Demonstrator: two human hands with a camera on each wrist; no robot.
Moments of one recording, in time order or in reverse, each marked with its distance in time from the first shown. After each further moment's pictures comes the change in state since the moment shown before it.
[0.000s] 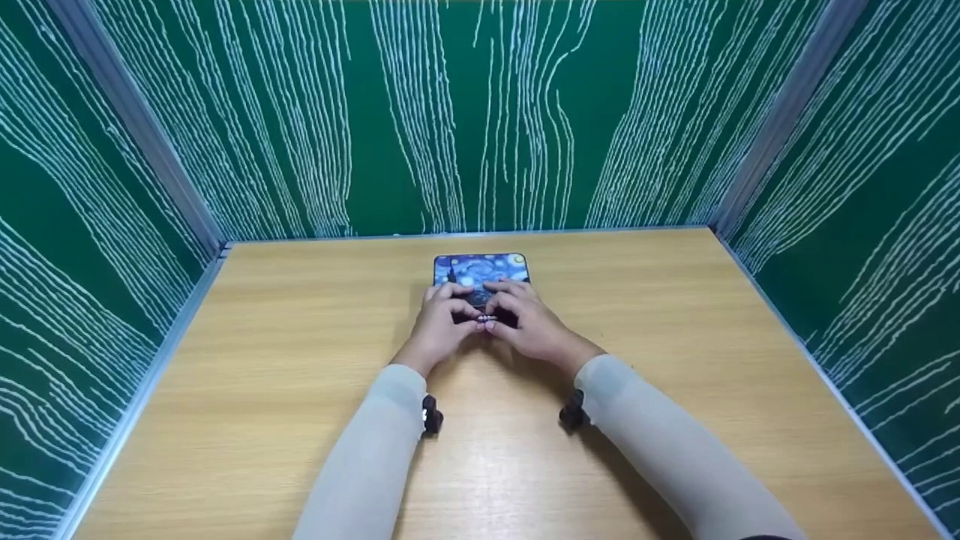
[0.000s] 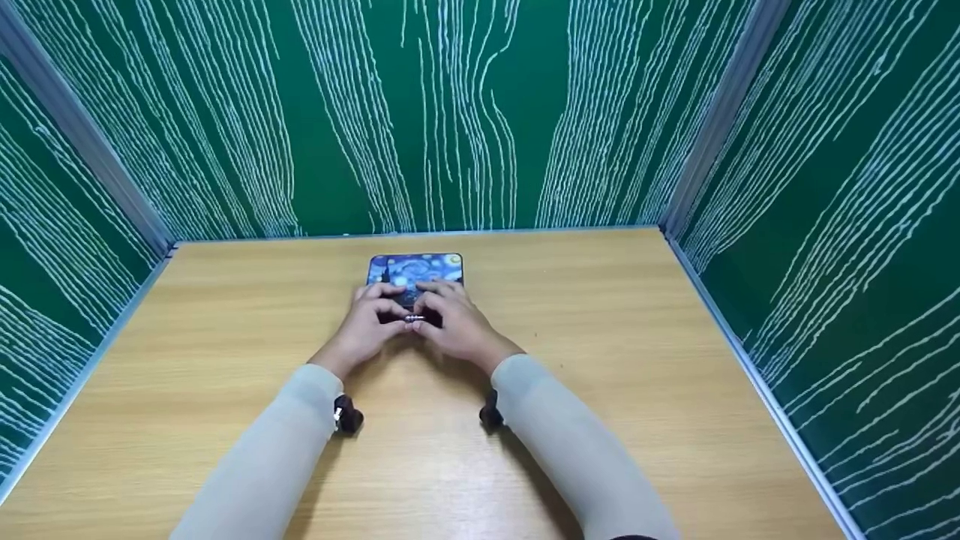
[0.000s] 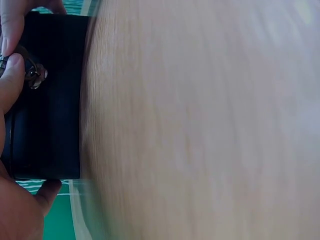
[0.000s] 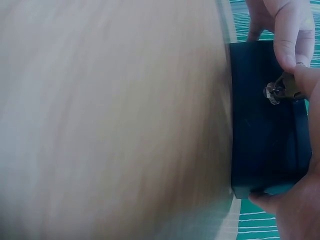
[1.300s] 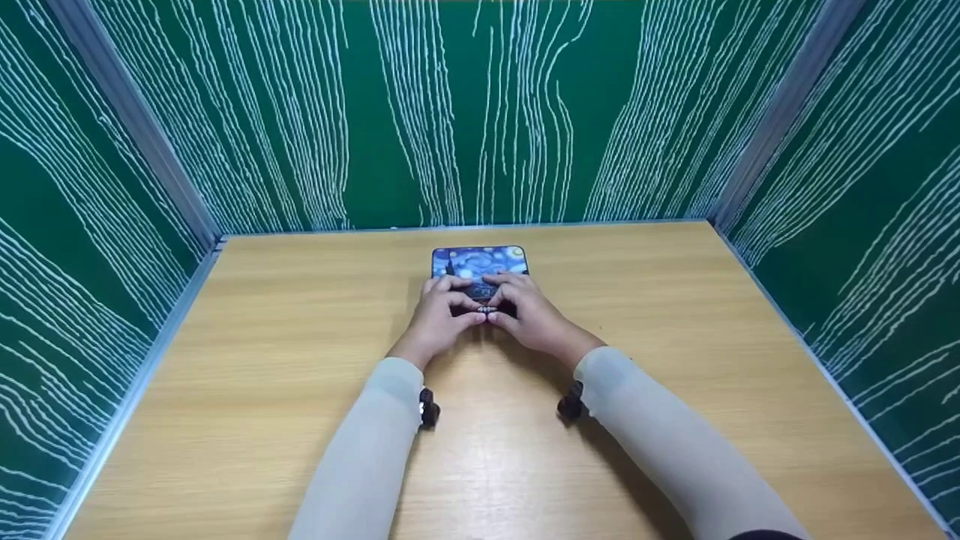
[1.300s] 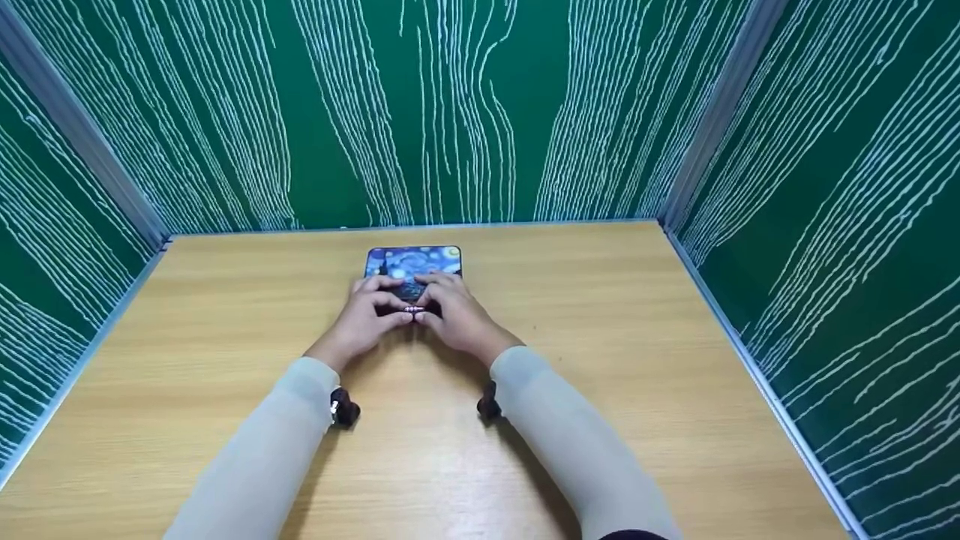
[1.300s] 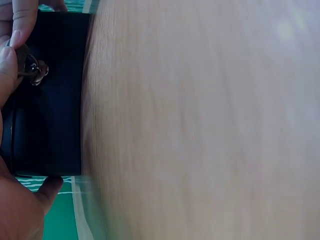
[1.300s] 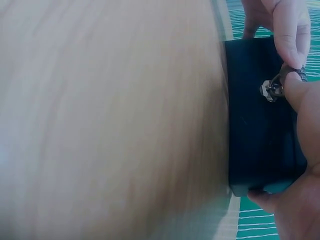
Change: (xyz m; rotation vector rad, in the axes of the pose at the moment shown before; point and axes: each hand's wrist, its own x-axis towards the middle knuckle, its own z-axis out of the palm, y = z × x) left_hand -0.001 -0.003 -0.002 0.013 -0.023 0.001; right_hand 0.004 0.003 0.005 0.018 0.026 -0.010
